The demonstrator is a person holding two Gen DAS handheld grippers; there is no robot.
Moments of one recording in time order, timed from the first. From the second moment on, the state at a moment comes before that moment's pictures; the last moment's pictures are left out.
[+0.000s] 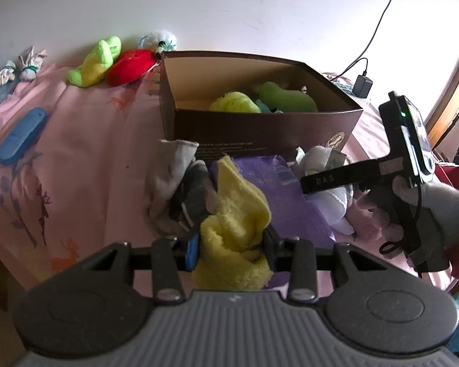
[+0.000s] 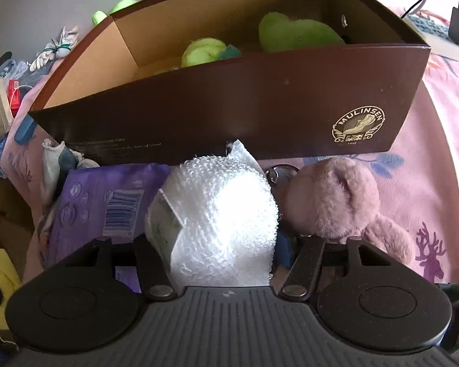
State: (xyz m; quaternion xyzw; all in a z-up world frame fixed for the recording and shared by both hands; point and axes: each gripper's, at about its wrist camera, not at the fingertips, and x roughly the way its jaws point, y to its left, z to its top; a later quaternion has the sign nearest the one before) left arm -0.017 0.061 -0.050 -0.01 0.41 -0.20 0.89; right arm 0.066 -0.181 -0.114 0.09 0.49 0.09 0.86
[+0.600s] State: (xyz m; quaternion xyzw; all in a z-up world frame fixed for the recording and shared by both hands) left arm 0.015 0.035 -0.016 0.02 0.35 -0.27 0.90; right arm 0.007 -0.228 -0.042 0.15 0.43 0.10 0.88
